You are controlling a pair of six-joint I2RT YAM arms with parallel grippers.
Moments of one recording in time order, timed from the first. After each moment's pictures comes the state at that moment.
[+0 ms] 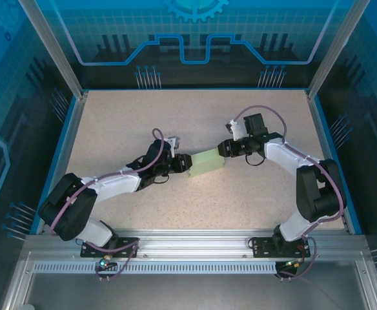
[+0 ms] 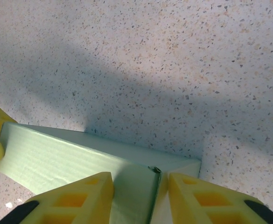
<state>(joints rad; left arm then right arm) -0.59 1.48 0.70 0.18 0.19 -0.72 0.27 1.61 1.02 -0.37 -0.53 0.10</state>
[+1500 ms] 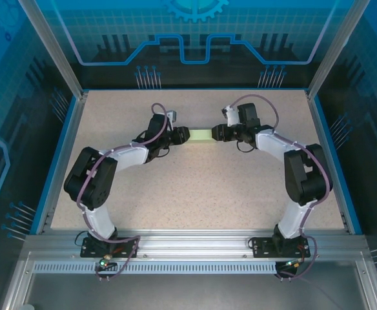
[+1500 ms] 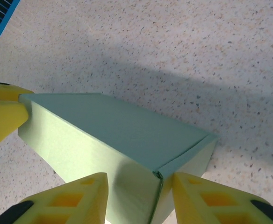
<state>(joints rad) -0.41 1.79 1.01 0.22 0.17 -0.59 0.29 1.79 1.16 -0.14 -0.45 0.19</state>
